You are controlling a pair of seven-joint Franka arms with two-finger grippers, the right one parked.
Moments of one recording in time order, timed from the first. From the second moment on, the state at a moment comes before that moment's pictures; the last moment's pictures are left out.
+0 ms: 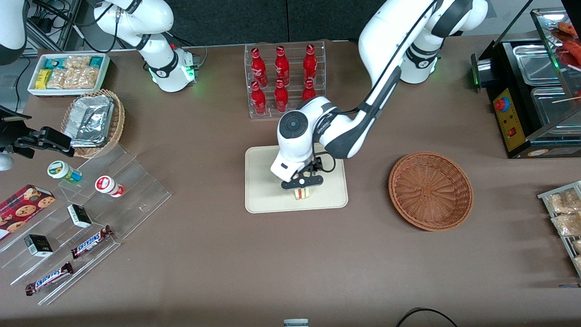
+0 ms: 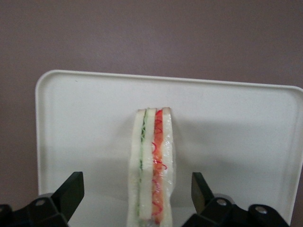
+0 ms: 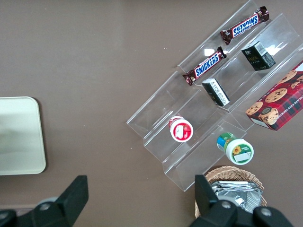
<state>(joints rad) -0.62 0.68 -0.17 -1.42 0.15 2.05 -0.93</state>
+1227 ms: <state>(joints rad) -0.10 0.25 -0.16 -1.58 0.03 1.69 -0.21</state>
